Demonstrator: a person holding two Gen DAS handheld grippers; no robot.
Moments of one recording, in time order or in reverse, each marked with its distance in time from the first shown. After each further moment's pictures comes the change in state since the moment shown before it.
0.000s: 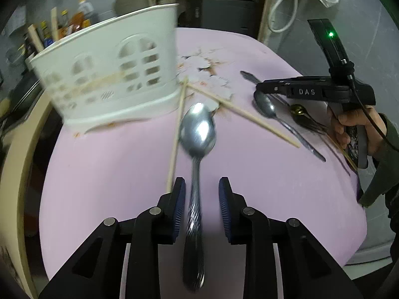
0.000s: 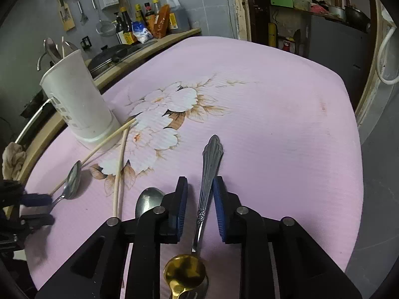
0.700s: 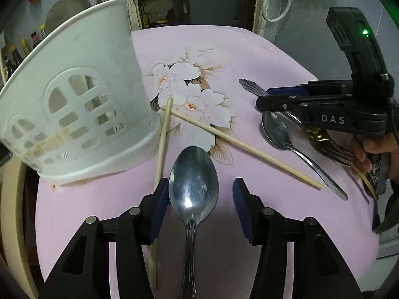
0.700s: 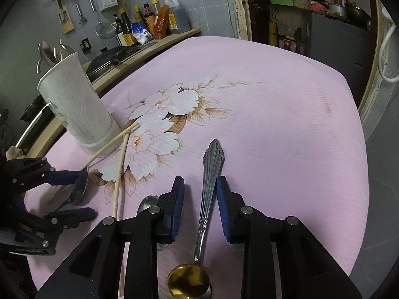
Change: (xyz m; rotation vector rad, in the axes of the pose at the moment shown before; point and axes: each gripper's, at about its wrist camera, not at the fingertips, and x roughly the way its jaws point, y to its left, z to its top) left arm 0.054 -0.008 0.047 0.069 0.037 0.023; right arm 0.007 0.002 0.004 0.010 -0.001 0.004
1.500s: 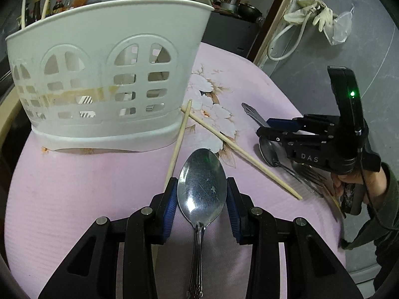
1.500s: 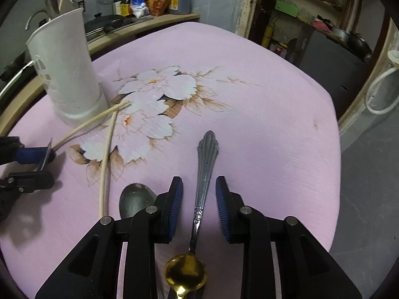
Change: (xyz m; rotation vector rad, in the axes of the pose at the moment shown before) left arm -0.036 0.048 -0.032 -0.242 -0.127 -0.211; right arm 0.010 0.030 0.002 -0.161 0.094 -0.238
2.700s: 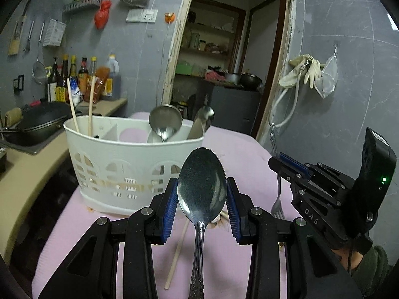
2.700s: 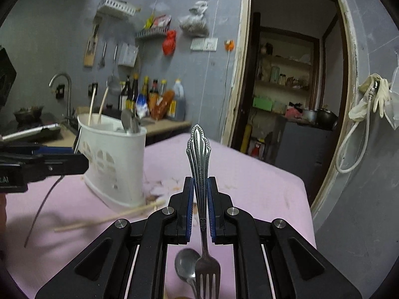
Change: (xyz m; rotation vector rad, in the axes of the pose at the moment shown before) left arm -0.065 -0.028 0.000 0.038 -0.466 0.091; right arm -0.094 0.054 -0.016 0.009 -0.675 -0.109
